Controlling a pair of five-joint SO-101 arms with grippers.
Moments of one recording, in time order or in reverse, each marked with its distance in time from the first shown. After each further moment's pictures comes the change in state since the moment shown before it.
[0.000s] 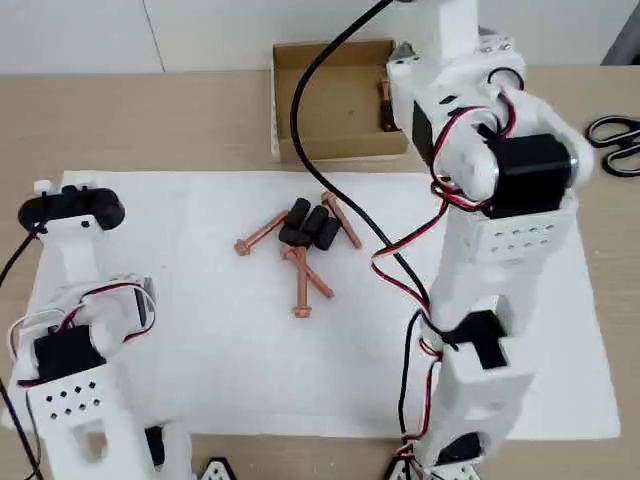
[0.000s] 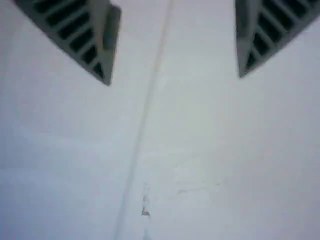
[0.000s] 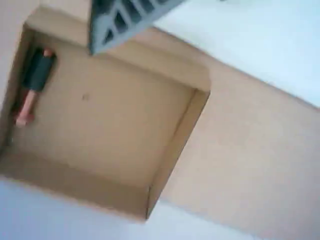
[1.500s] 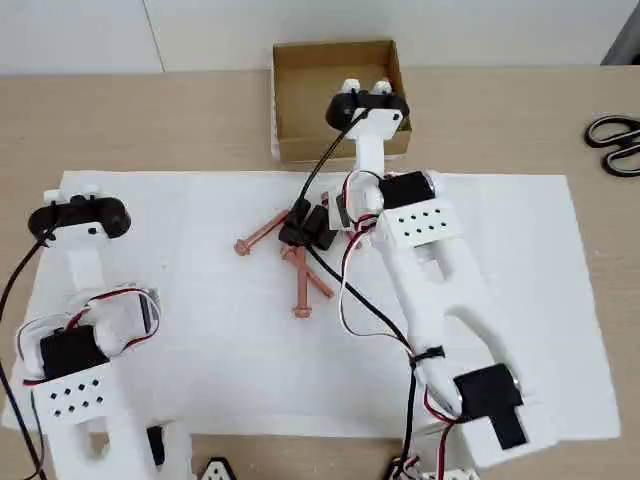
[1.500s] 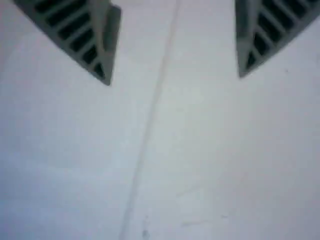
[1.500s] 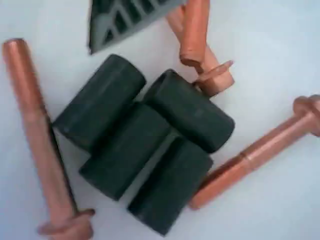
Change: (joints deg) left arm 0.0 0.0 3.4 0.0 0.1; right arm -7.8 -15.4 87.5 -35.7 -22.4
